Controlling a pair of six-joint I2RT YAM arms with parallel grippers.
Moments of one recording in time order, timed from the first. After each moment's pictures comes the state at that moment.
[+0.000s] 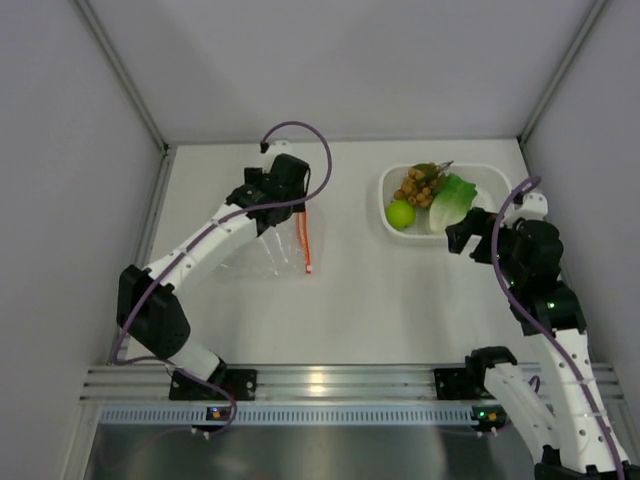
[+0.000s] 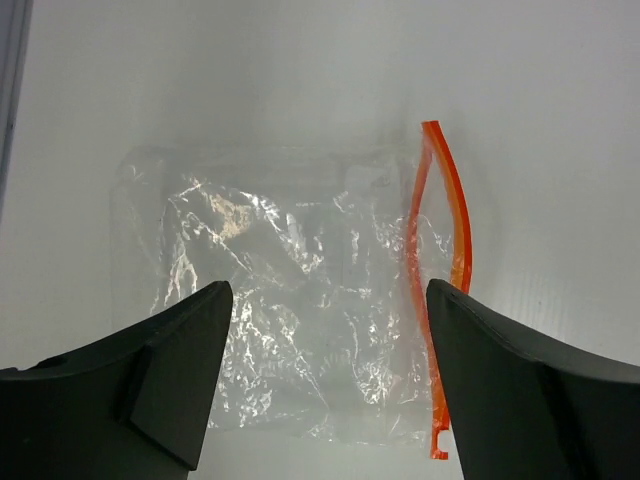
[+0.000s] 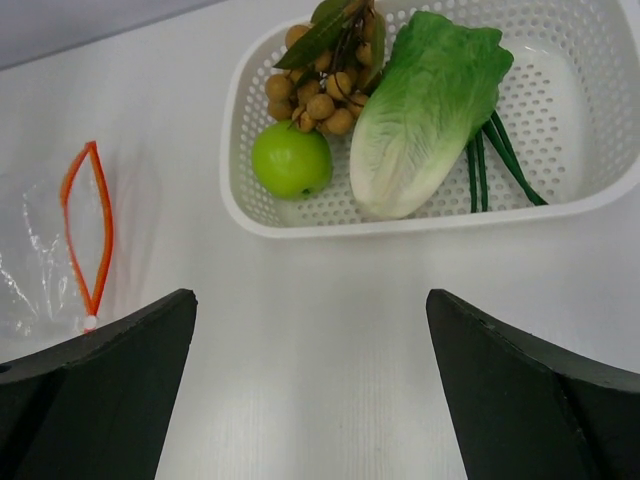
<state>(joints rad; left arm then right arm) -0.60 1.57 1.41 -0.63 -0.64 -0.39 0.11 0.62 0.83 -0.55 -0.03 0.34</state>
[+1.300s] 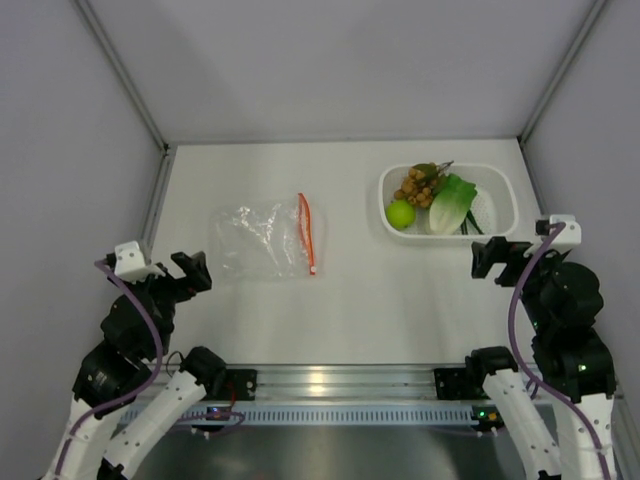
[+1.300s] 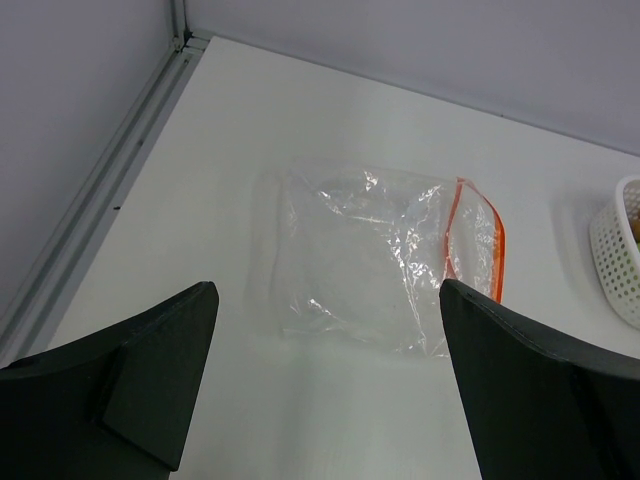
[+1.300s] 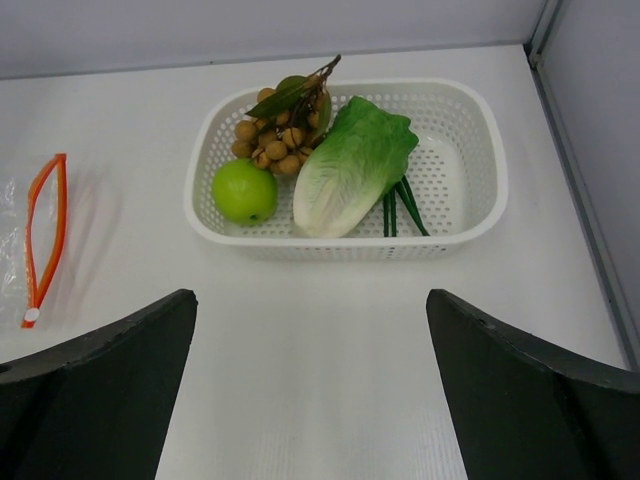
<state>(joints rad) -0.57 0.28 0.90 -0.77 -0.67 -0.34 0.12 0.39 0.93 -0.73 0.06 0.11</state>
